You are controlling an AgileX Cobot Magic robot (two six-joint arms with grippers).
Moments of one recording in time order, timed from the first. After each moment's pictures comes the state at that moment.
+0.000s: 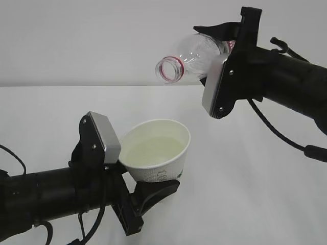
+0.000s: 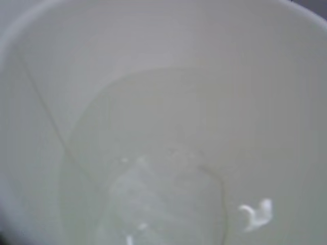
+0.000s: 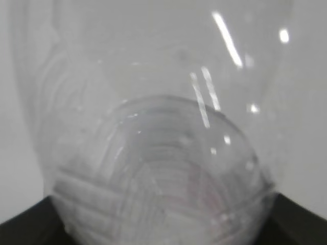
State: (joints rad) left arm -0.67 1.81 -0.49 0.48 -1.00 -0.16; right arm 0.36 1.62 -0.78 -0.45 -0.77 -1.07
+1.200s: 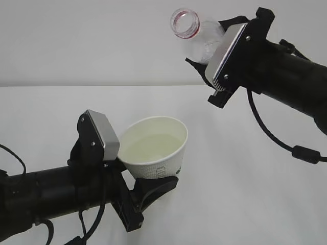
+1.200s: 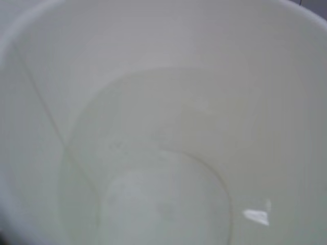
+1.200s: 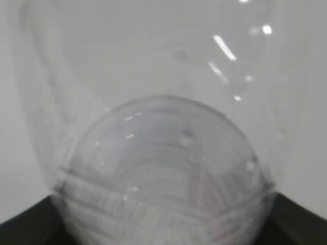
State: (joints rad) left arm -0.67 1.81 -0.49 0.45 -1.01 -0.16; right arm 0.36 1.62 -0.78 -0.38 -0.77 -0.67
